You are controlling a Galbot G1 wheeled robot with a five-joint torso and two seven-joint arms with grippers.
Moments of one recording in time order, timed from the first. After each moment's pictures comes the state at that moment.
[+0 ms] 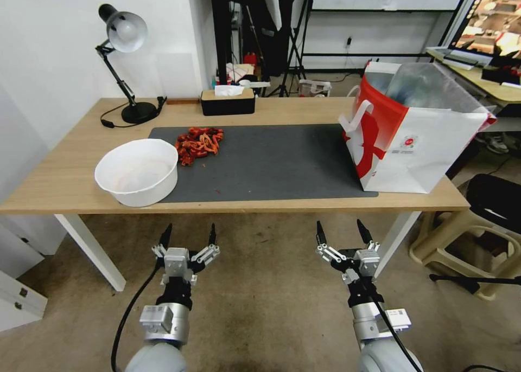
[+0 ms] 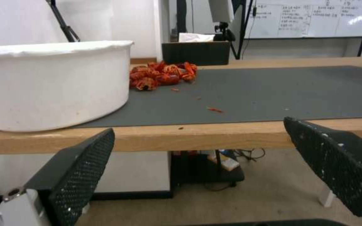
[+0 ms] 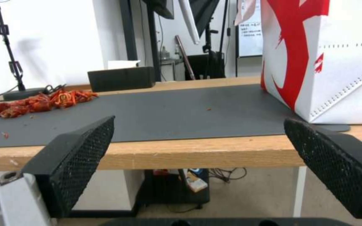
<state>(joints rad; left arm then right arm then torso) 1.62 -1.13 -0.17 -2.10 -0.19 -0.21 -0.50 -1.65 1.34 0.38 2.01 0.18 0.34 0.09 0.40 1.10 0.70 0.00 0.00</state>
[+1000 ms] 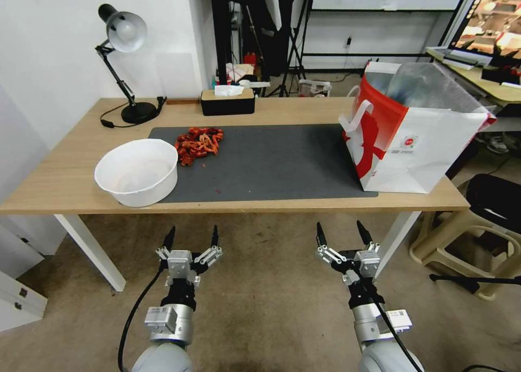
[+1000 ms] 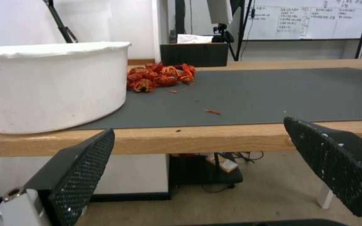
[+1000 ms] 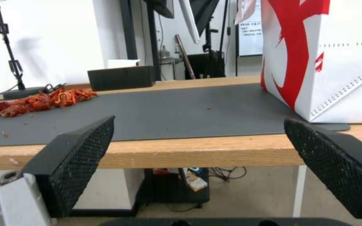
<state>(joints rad) 1.61 -1.13 -0.16 -2.09 -0.19 -0.21 -0.50 -1.65 1.34 0.38 2.01 0.18 0.33 0.09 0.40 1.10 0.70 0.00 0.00</state>
